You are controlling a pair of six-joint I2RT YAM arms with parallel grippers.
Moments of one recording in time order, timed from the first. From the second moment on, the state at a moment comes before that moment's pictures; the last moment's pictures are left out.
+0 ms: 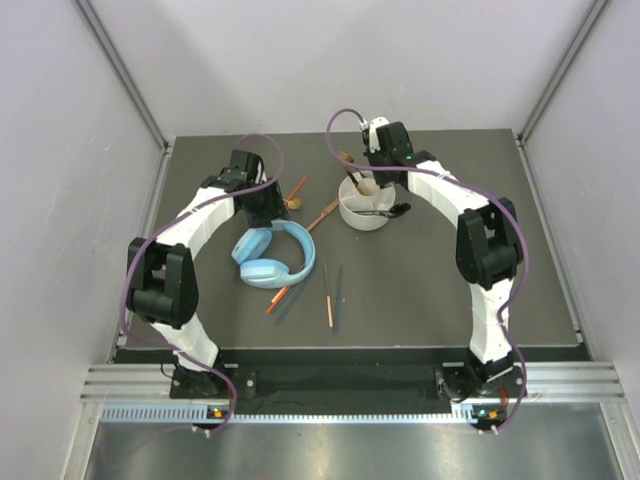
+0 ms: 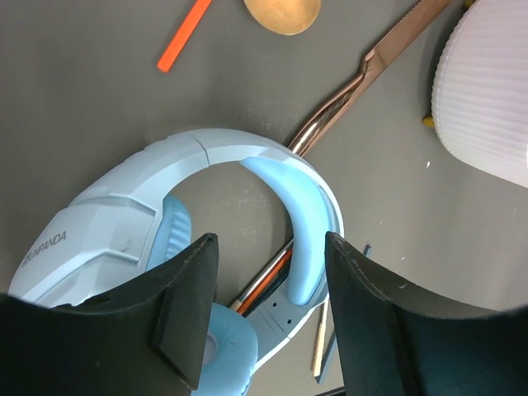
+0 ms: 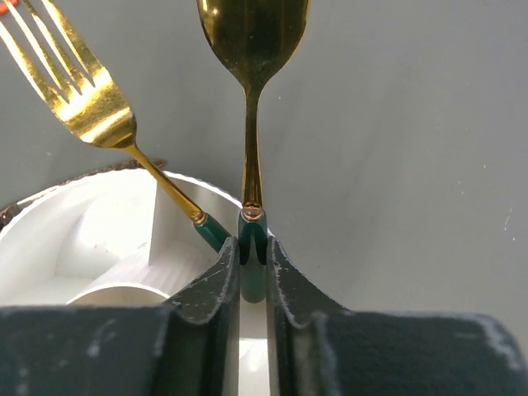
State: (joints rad) left arm -0.24 1.71 1.34 -0.61 0.18 -0.52; right arm 0.42 2.09 1.75 -0.38 0.10 -0.08
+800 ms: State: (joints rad) left arm -0.24 1.73 1.35 -0.61 0.19 -0.52; right arm 0.42 2.03 1.66 -0.44 0.10 -0.08
